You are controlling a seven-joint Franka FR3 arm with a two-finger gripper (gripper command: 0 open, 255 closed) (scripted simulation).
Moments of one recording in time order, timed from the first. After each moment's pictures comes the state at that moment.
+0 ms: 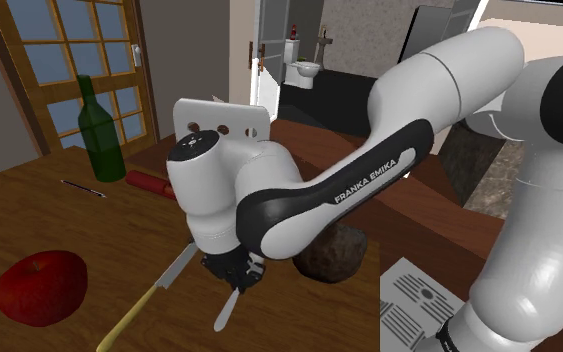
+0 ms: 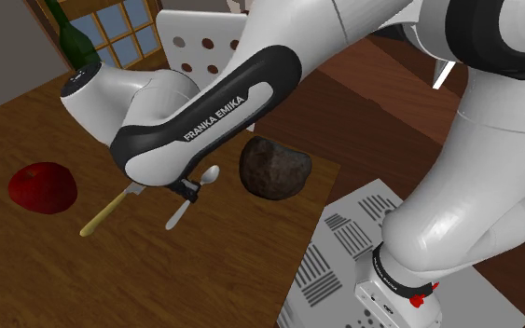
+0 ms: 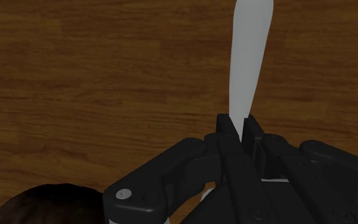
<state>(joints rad) -0.24 0.33 1.15 -2.04 -0.42 1.94 2.11</state>
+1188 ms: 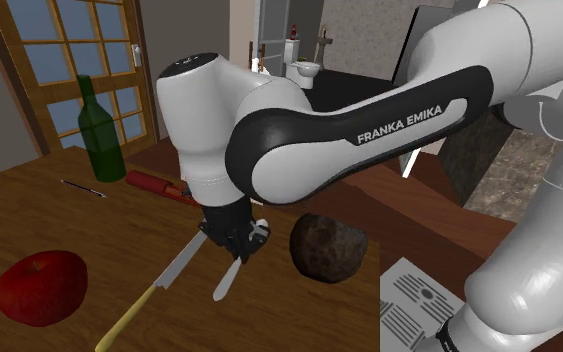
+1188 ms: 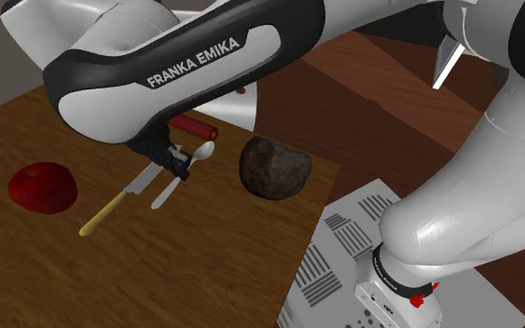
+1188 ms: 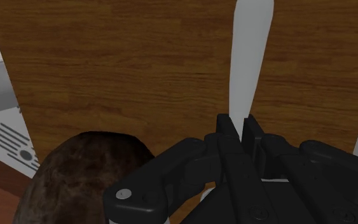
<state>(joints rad) -0.35 0.17 1.26 -1.91 -0.25 1.76 1.98</state>
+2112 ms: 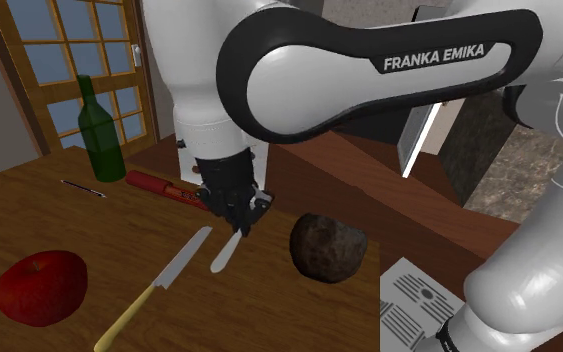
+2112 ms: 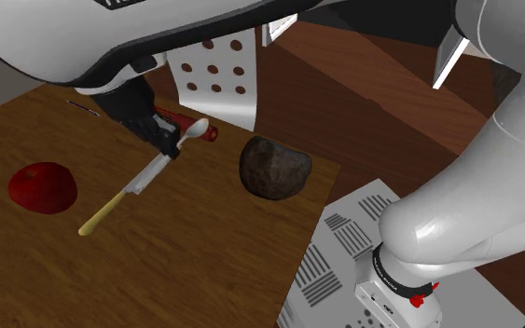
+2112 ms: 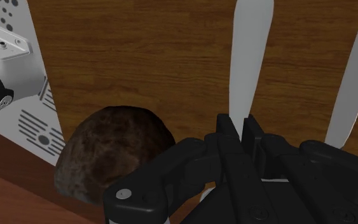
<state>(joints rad) -0.38 0.12 1.29 -1.75 -0.20 1.59 1.93</state>
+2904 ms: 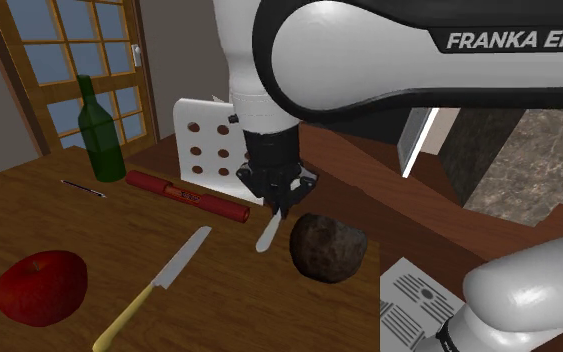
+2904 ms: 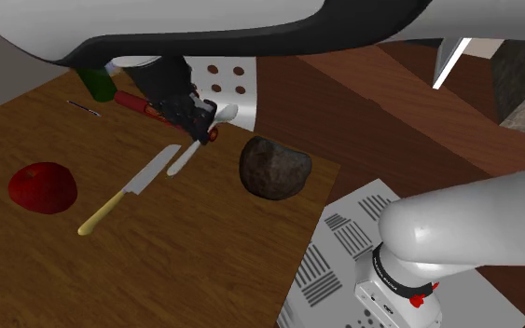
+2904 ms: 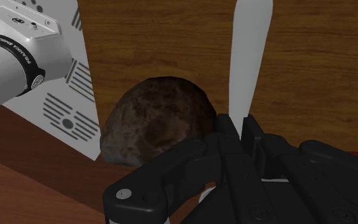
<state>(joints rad) -0.41 -0.35 1.05 -1.88 0.16 1.53 1.56</state>
